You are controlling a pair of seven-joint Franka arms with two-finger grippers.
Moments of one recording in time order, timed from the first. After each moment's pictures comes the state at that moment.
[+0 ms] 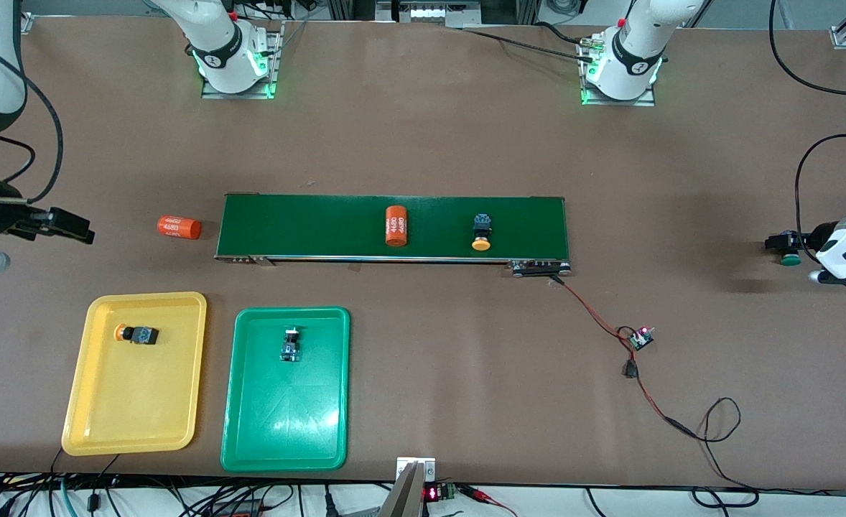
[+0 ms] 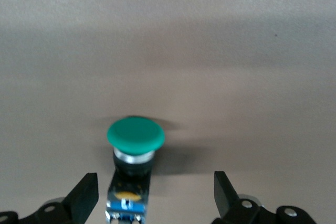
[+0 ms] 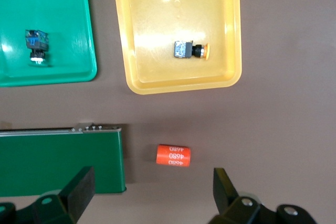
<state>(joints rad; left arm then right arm) 1.29 0.87 -0.86 -1.75 0.83 1.97 0.08 0.10 0.21 -0.17 -1.53 -0.01 1.69 -0.02</state>
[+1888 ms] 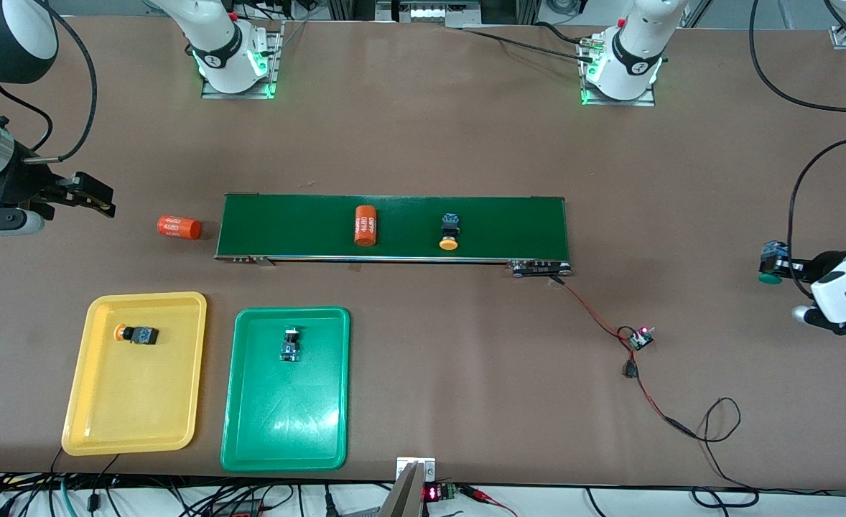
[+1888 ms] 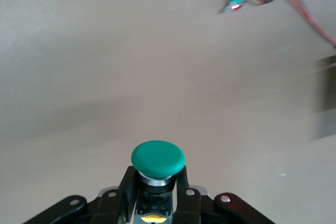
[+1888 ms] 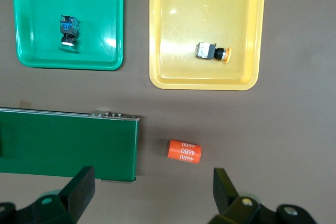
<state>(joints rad) 0.87 0.87 -1.09 -1.27 0.66 1.38 0.07 0.14 0.08 -0.13 -1.65 -0.02 1.74 -0.05</state>
